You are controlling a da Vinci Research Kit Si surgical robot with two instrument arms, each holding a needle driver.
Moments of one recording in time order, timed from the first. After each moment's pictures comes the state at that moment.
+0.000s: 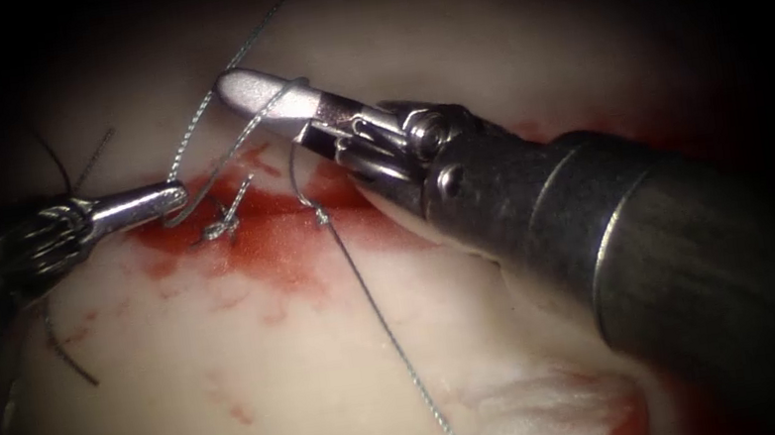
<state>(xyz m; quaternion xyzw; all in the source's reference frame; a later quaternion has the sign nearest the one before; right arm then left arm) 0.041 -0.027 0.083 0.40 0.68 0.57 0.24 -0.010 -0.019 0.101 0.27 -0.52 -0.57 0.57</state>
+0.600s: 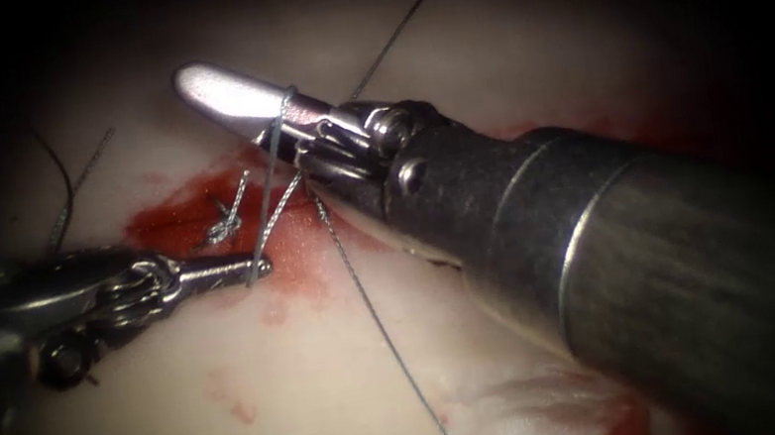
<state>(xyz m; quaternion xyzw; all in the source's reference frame) 0.043 -0.027 0.082 0.41 0.71 0.53 0.20 -0.014 -0.022 0.102 0.33 -0.49 -0.54 0.59</state>
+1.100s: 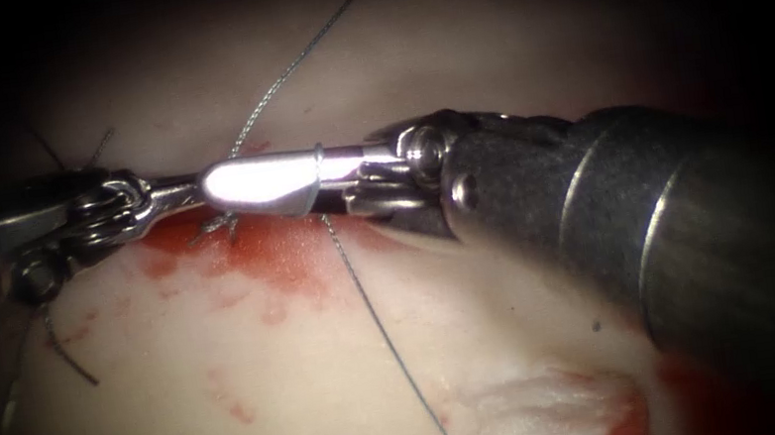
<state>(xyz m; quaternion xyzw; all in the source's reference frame) 0.040 -0.029 0.080 0.57 0.59 0.40 0.40 -0.013 -0.017 0.102 0.28 -0.52 -0.54 0.60</state>
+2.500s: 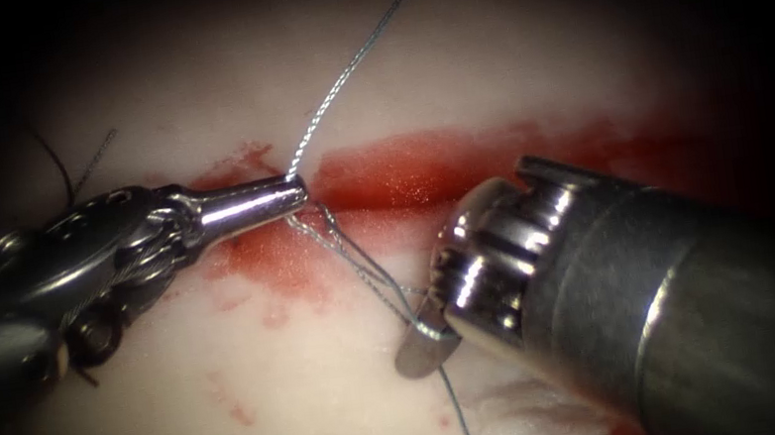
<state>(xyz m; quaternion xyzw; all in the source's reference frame) 0.036 -0.033 0.080 0.48 0.10 0.23 0.84 -0.017 -0.019 0.098 0.27 -0.63 -0.44 0.58</state>
